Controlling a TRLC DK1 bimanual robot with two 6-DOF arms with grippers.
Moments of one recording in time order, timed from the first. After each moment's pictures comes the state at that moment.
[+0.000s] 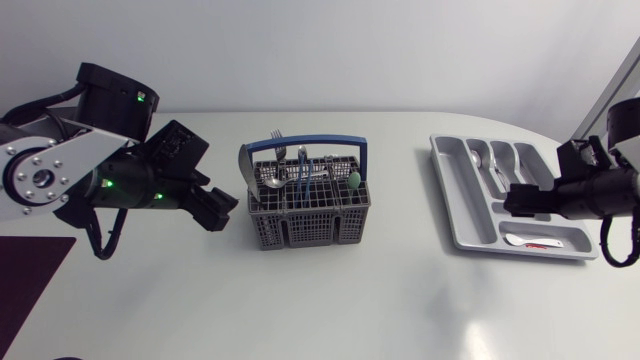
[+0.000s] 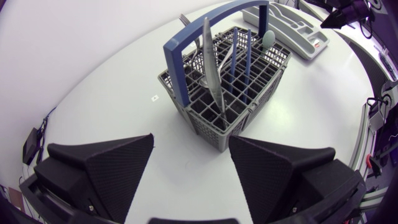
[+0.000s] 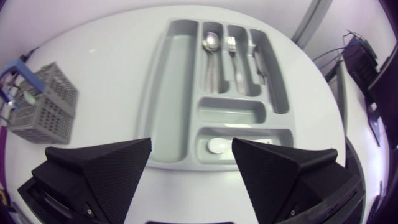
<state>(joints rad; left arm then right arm) -0.37 1.29 0.88 -0.41 0.06 0.31 -0.23 1.29 0.82 -0.46 -0.10 -0.13</state>
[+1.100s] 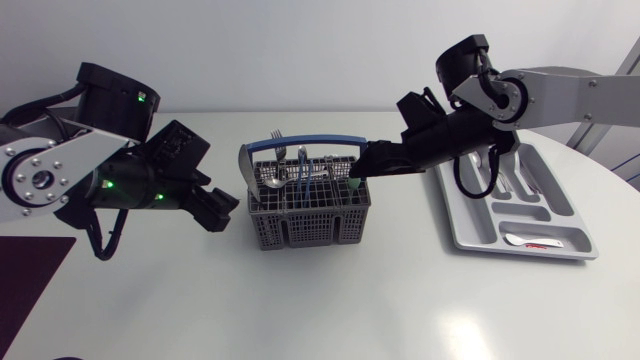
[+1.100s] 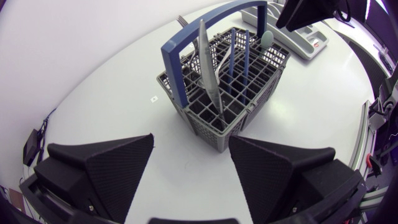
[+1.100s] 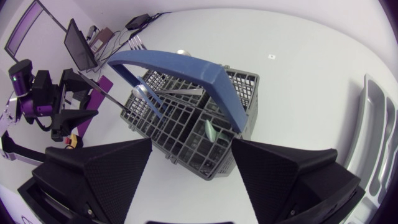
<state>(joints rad) -0.38 1.29 0.88 -0.41 0.06 0.31 0.29 1.68 1.22 -0.49 -0.54 -0.01</state>
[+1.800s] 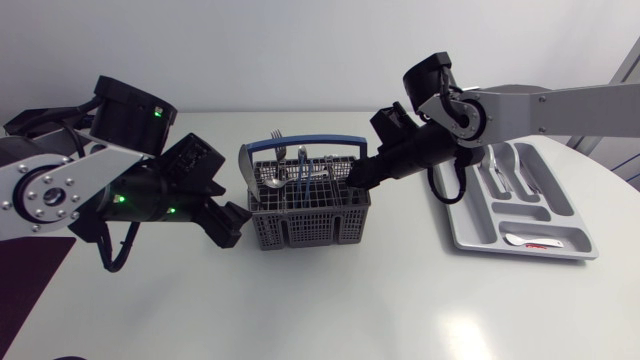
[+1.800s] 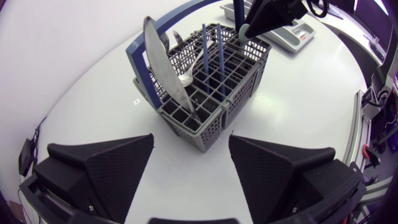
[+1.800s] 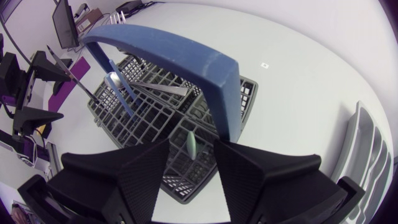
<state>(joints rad) -0.45 1.29 0.85 -0.39 0.07 0.31 0.37 1.76 1.22 -0.38 -0.35 -0.11</state>
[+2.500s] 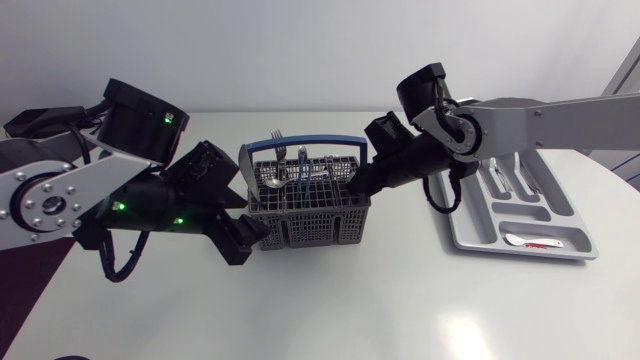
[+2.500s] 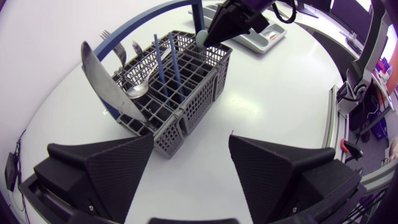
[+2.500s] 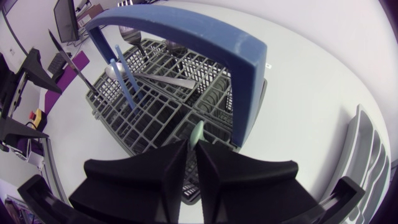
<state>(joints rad) -0.52 1.28 0.85 -0.42 0.20 0.30 0.41 1.74 1.15 -0.32 -0.32 -0.12</state>
